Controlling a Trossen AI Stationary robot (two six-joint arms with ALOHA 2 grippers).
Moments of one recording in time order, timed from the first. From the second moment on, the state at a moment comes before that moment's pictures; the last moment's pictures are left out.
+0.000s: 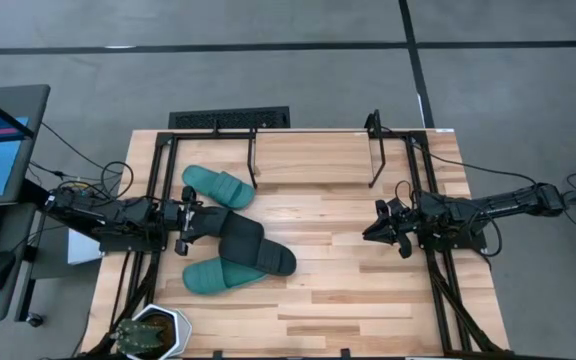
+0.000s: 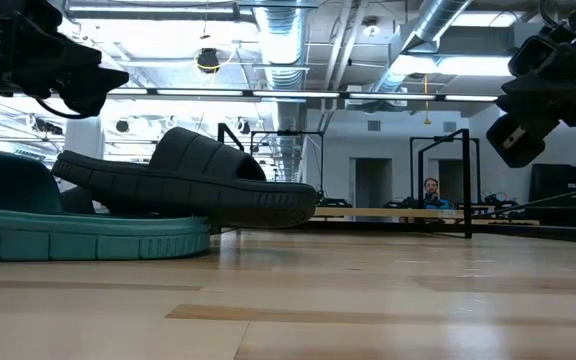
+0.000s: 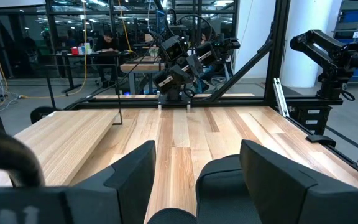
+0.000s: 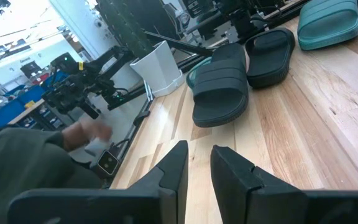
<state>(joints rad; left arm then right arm) -0.23 0.03 0.01 0.06 -0.21 0.00 0.10 0.37 0.00 0.22 -0.21 0.48</state>
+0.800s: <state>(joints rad) -0.23 0.03 0.01 0.06 -0.21 0.03 0.10 0.37 0.00 0.22 -0.21 0.48</state>
